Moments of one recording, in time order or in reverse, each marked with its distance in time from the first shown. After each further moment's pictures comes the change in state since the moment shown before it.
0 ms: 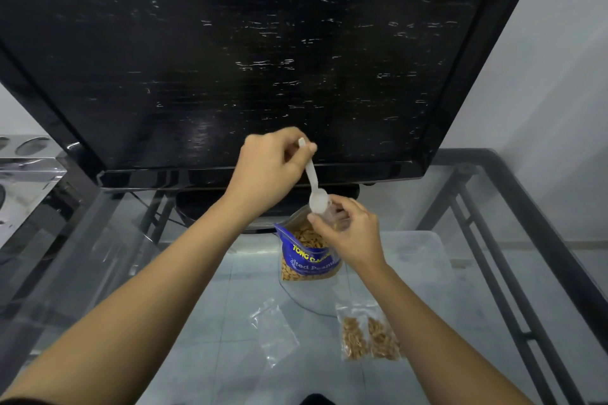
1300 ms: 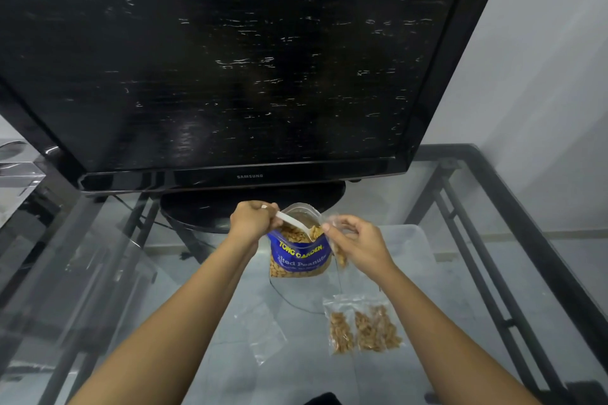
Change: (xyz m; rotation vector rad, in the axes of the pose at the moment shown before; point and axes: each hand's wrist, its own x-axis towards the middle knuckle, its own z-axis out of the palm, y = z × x) left_hand -0.043 -0.073 0.088 -0.594 -0.036 -1.038; right_hand -0.016 0.037 -0.031 0.269 -0.199 0.352
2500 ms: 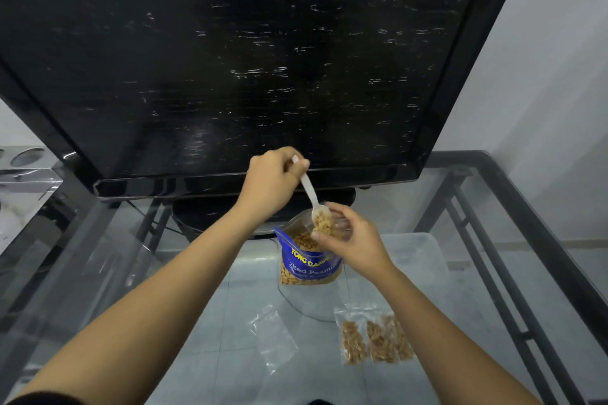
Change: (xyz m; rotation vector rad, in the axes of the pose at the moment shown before) left_hand -0.041 0.087 -0.014 0.546 -0.062 0.786; right_hand 0.007 -0.026 0.020 -0.164 -0.053 -0.187
